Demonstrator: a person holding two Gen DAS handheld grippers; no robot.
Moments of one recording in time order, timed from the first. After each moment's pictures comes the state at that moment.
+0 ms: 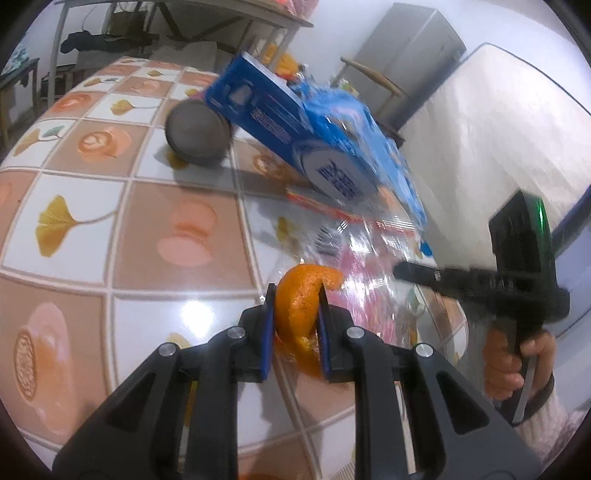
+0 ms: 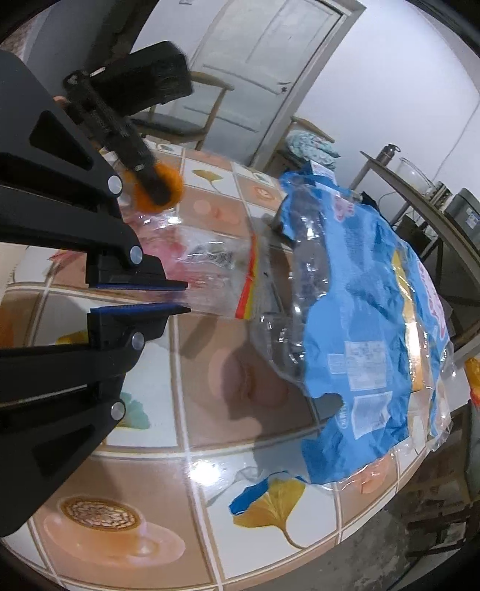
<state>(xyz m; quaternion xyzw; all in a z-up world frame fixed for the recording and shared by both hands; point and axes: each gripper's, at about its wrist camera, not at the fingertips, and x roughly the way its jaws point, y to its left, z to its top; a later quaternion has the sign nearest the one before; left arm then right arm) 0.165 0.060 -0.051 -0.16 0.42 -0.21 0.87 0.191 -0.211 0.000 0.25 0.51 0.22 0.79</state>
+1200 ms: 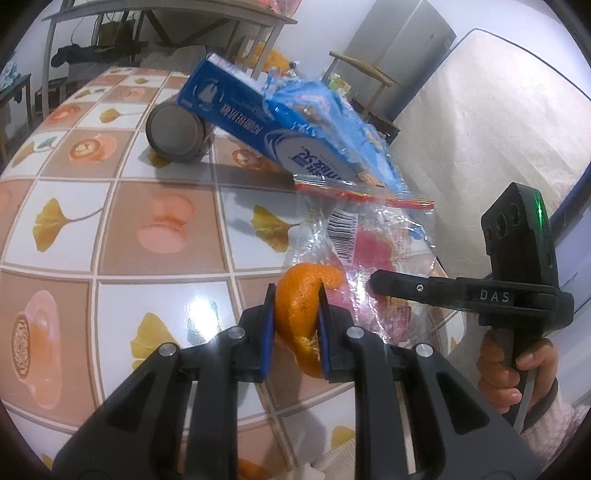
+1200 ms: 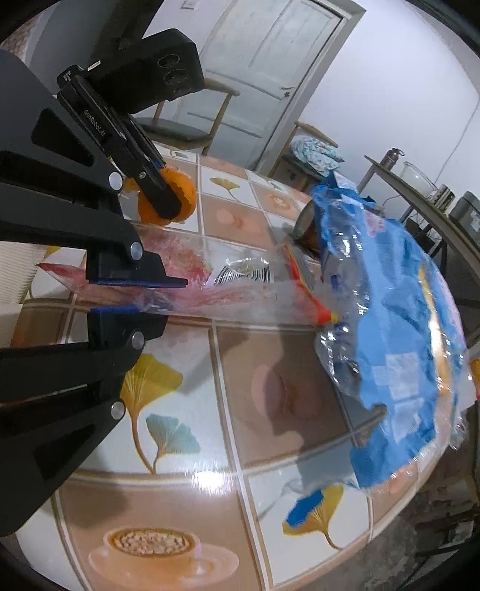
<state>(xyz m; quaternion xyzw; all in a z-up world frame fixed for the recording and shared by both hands) 0.149 0.041 -0.041 -0.13 0.41 -0.22 0.88 0.165 -0.199 -0.003 0.25 0.51 0.23 0.79</state>
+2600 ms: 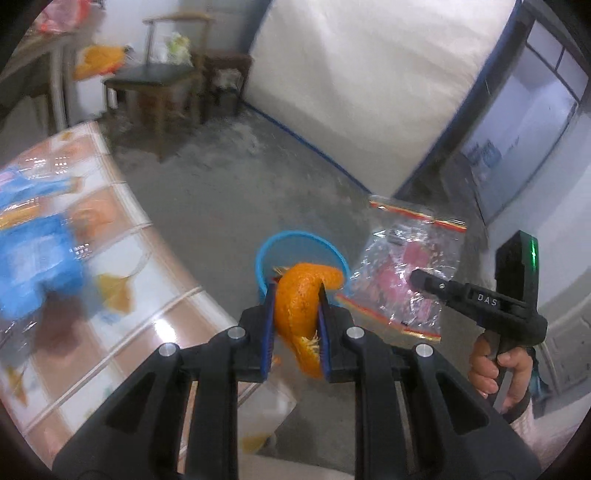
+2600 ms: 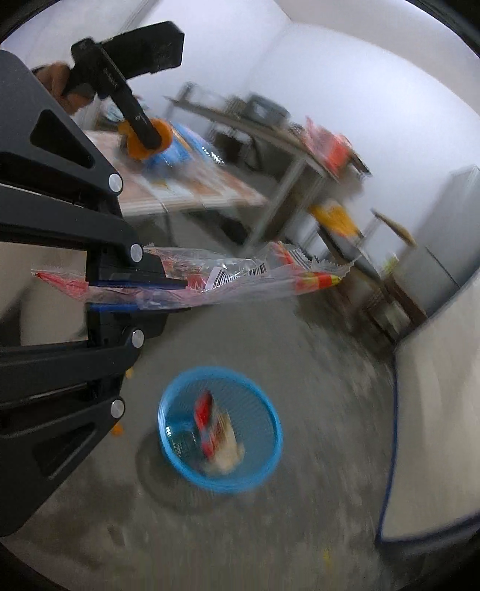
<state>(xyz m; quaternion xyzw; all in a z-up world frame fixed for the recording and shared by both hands) 0.172 -0.288 0.015 0.05 0.46 -0.43 0.78 -0.030 -0.537 -0.007 0.44 0.32 -0.09 0.83</state>
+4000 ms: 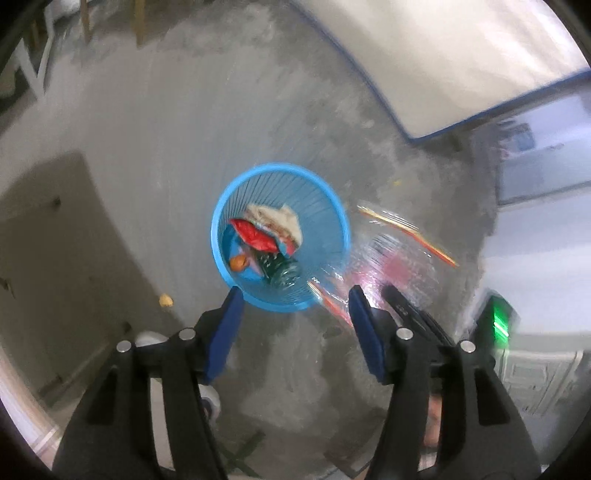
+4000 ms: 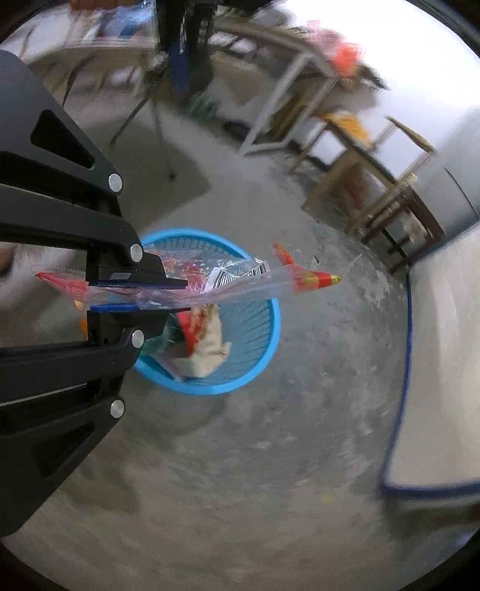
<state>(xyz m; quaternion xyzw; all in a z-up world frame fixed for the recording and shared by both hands) 0.271 -0.439 -0.072 0.04 0.64 -0.38 0.67 0.037 -0.617 -0.131 0.34 0.42 -0.21 0.81</state>
